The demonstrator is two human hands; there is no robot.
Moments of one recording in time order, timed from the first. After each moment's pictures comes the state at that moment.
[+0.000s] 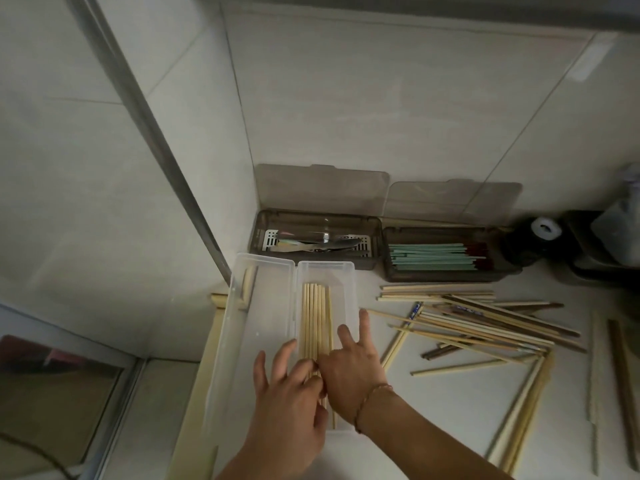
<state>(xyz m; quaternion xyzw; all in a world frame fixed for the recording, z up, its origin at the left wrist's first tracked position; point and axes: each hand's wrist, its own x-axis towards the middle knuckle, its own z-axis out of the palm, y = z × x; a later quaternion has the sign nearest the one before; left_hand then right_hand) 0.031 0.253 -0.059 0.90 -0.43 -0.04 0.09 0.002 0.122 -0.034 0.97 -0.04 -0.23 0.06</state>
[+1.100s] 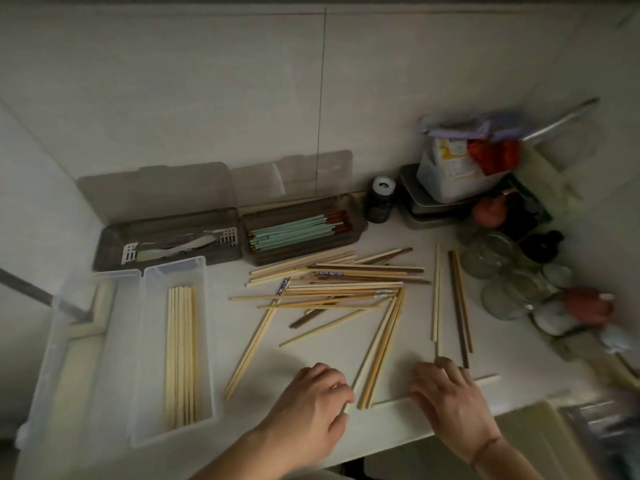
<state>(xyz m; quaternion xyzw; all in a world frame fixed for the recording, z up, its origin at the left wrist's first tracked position) -0.105 0.109 -0.071 0.67 -0.69 -0.18 0.18 -0.335 -0.064 -0.105 0.96 -0.26 0.05 -0.03</state>
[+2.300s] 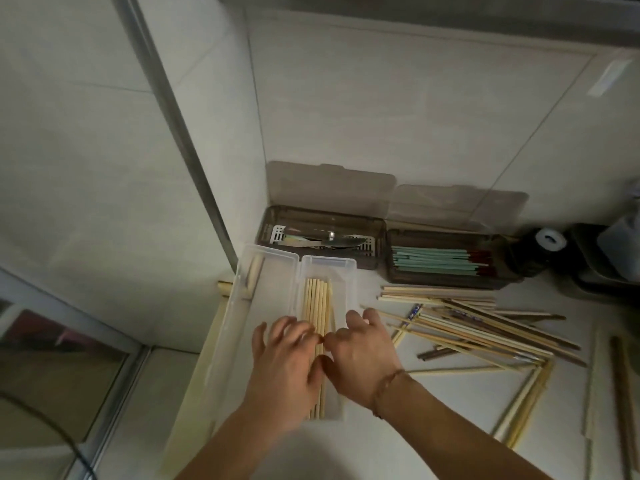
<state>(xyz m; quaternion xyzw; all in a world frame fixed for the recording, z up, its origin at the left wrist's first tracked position) 0.043 0.242 -0.057 0.90 -0.38 -0.01 0.20 -0.012 0.095 -0.026 1.00 -0.01 -0.06 0.02</state>
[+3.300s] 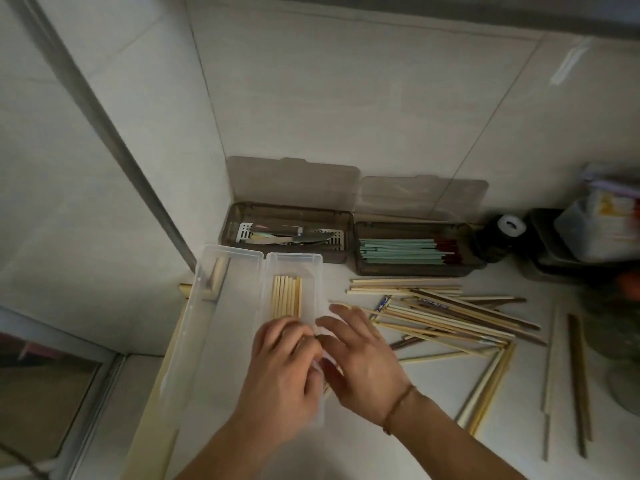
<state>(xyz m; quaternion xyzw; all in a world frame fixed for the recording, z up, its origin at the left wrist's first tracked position) 0.017 0.210 -0.036 0.84 -0.46 0.03 0.28 -0.057 0.059 -0.039 0.99 0.02 0.09 -0.13</state>
